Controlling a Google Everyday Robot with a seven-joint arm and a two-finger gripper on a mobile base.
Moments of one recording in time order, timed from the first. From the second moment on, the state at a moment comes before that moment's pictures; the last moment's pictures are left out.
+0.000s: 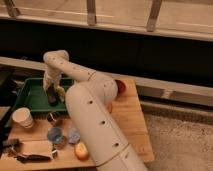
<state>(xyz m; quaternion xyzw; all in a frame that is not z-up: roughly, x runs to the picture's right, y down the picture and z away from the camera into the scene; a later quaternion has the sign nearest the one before) -0.343 -0.025 0.940 -0.38 -0.01 0.55 0.74</state>
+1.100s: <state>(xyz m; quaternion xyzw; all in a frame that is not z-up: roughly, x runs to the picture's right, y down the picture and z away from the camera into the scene) -0.340 0.004 0.920 -0.42 0.03 0.53 0.74</state>
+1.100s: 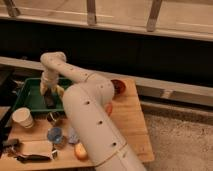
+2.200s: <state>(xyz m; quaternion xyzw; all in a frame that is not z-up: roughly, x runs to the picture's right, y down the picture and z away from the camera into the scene) -0.375 -0.007 0.915 -0.41 0.02 0.50 0.76</state>
